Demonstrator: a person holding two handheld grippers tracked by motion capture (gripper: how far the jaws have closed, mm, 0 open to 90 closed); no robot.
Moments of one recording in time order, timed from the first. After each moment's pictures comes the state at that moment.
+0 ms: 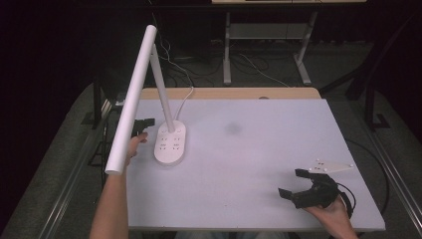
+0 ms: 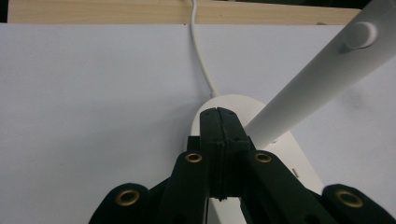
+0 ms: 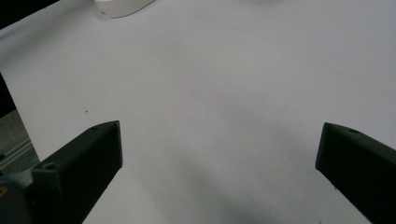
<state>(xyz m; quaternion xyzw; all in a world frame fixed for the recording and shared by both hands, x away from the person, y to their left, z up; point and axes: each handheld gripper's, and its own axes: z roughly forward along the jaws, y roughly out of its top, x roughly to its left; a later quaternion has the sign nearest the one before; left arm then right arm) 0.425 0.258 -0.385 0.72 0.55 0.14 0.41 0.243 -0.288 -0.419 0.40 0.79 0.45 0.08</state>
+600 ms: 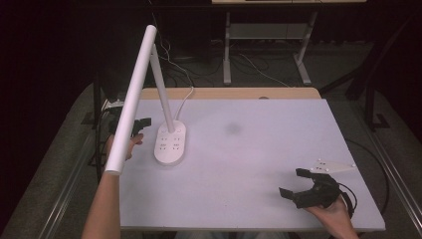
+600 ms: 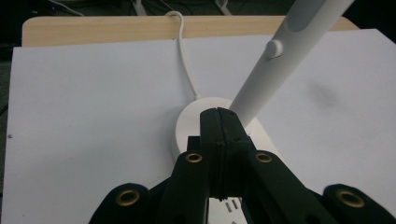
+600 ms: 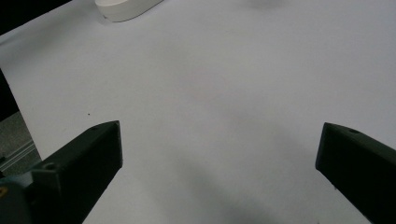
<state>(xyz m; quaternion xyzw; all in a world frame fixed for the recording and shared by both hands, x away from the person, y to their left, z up) 0.396 0.258 -0.358 0.72 0.52 0.16 0.43 0.242 -0.289 -0.417 0.40 0.79 0.45 0.08</state>
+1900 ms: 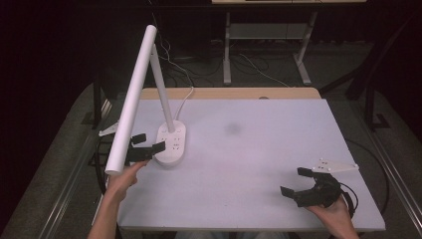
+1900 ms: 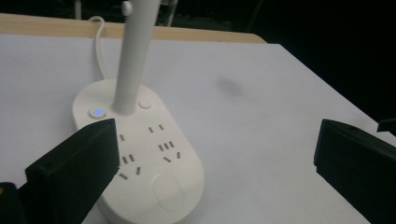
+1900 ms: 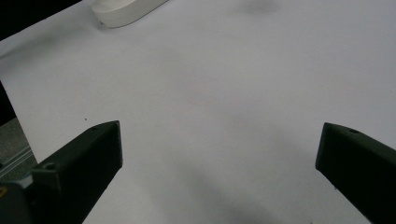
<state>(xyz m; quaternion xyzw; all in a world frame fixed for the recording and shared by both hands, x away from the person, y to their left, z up) 0.316 0.236 -0.364 0.70 0.46 0.10 0.53 0.242 -0.292 -0.416 0.41 0.78 0.46 0.09</state>
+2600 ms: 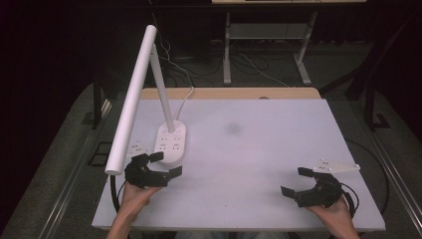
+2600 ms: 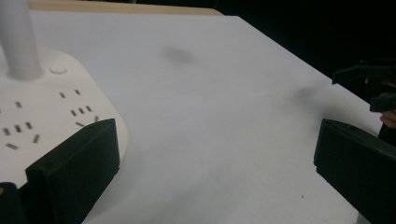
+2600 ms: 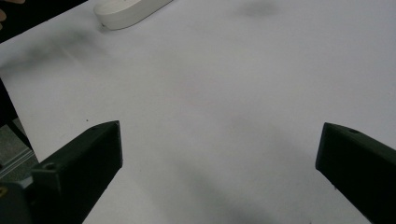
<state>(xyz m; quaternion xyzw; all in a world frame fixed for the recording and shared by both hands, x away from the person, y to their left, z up) 0.273 0.197 -0.391 0.74 0.40 0.07 0.54 0.241 -0.293 -0.415 0.41 0.78 0.46 0.09</state>
